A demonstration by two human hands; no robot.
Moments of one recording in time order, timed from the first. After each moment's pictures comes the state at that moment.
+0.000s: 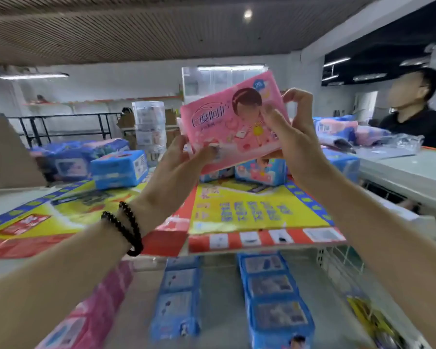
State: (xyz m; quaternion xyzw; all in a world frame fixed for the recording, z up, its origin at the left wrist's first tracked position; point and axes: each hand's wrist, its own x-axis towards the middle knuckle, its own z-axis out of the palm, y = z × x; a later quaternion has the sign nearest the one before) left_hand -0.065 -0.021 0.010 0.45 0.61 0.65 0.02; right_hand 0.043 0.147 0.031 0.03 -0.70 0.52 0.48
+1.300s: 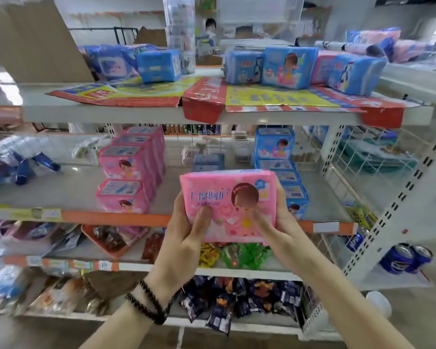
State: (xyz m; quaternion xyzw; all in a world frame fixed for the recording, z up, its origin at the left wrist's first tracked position) left_hand 0.095 -0.208 -0.223 0.33 0.66 0.67 0.09; right_hand 0.201 -0.039 -0.209 -0.03 -0.79 0.58 0.21
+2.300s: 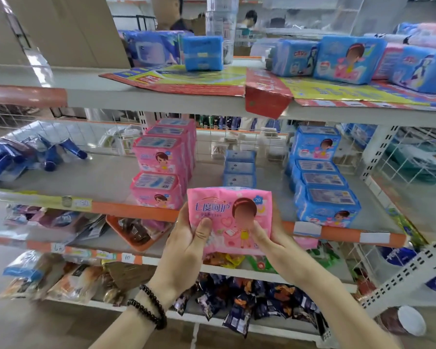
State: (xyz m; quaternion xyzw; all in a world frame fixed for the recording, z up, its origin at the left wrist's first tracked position) left_hand 0.011 -0.285 -0.275 0.29 0.73 0.61 0.09; right_hand 0.119 -0.103 -0.249 -0.09 -0.80 0.59 0.06
